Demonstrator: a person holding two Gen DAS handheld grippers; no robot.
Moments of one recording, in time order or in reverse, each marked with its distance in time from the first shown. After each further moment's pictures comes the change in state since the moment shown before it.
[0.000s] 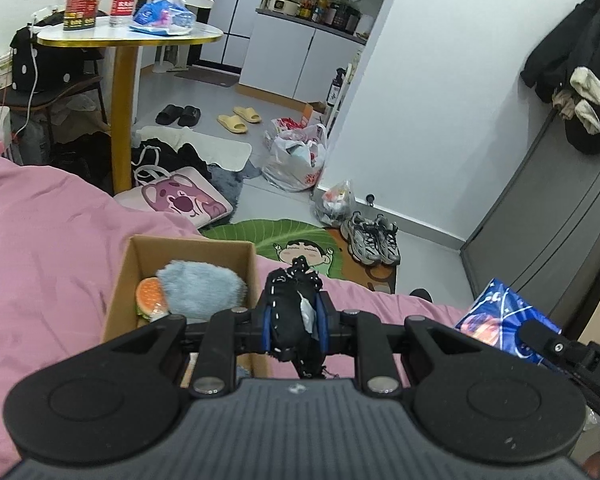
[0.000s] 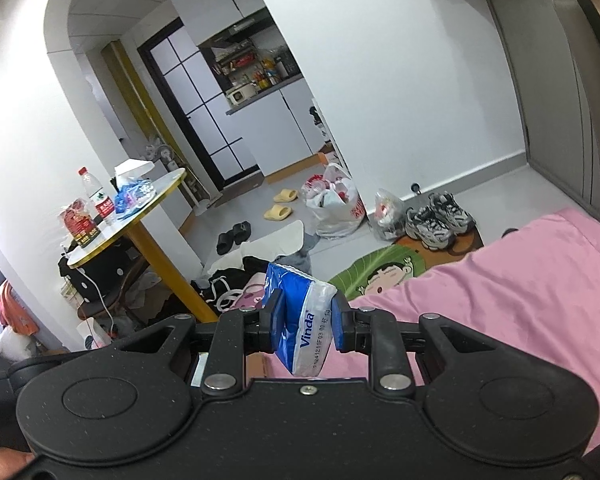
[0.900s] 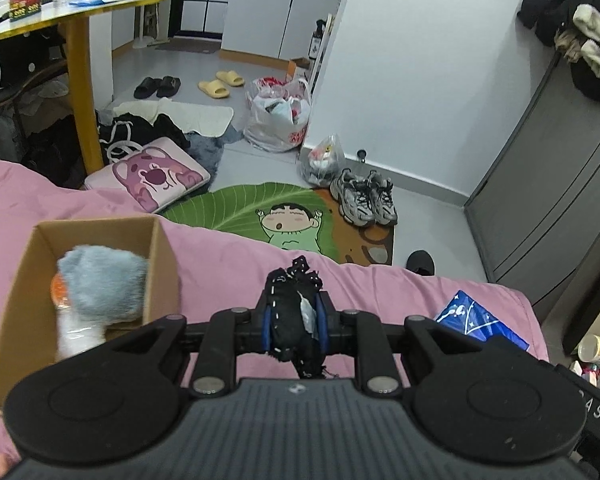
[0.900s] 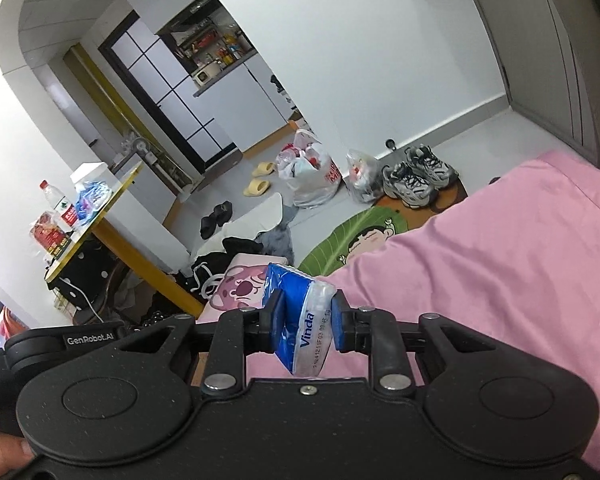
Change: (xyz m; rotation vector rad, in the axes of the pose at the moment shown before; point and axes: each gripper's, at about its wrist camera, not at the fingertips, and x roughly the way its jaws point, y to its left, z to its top) left arm 0.092 -0.085 -0.005 0.070 0.125 0.030; right arm 0.052 -0.084 0.006 0.141 0.113 -0.010
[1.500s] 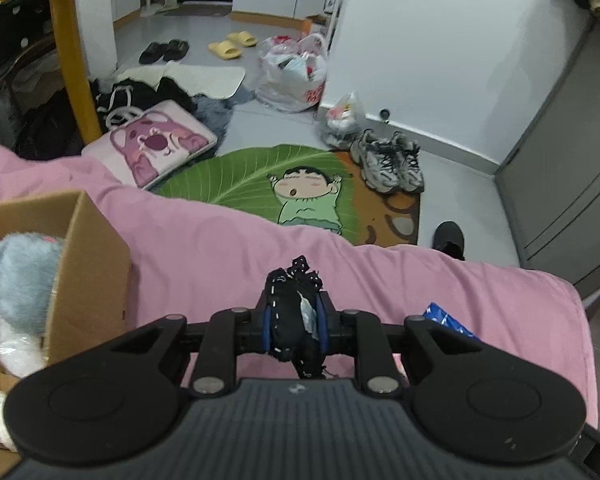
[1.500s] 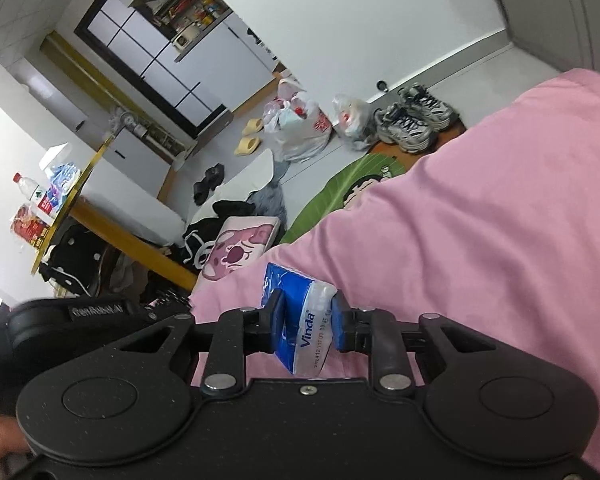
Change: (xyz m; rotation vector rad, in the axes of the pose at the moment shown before) left arm 0.097 -0.025 0.002 0.004 0.112 0.073; right arm 0.067 -0.050 -0.008 0.089 0.143 0.009
